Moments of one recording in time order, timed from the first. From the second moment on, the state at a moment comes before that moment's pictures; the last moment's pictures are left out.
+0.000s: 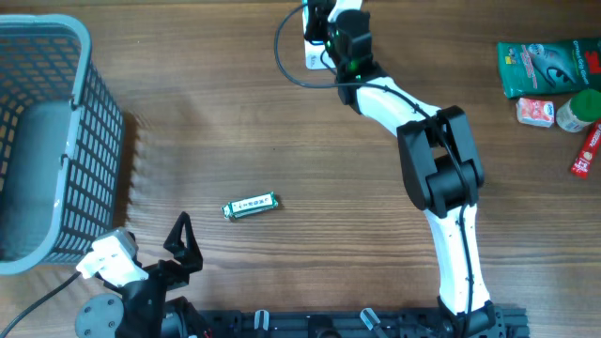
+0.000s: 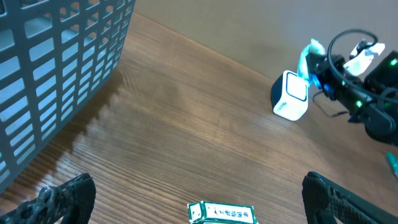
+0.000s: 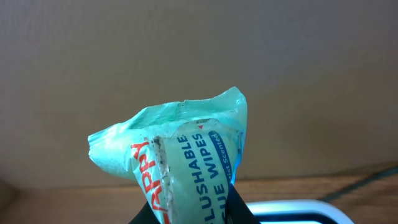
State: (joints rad) left arm 0.31 0.02 0.62 -0.96 0.23 -0.33; right arm 0.38 2.43 1.77 0.56 0.02 0.47
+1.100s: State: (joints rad) left arm 0.31 0.02 0.62 -0.96 0.23 -0.33; right arm -0.24 2.03 1.35 -0.67 0.66 1.00
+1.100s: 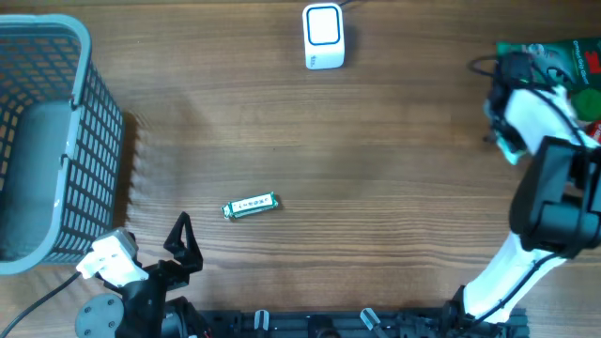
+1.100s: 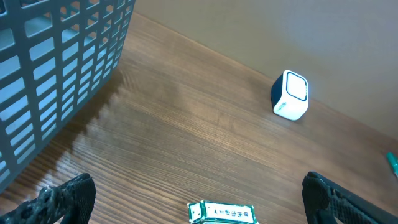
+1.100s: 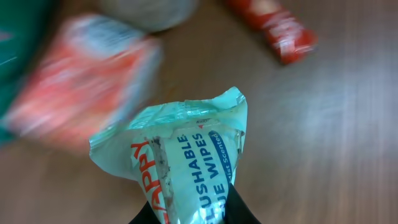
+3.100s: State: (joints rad) left arm 0.31 0.02 0.62 -0.96 0.23 -0.33; right arm 0.84 2.13 1.44 -0.46 -0.51 -0.92
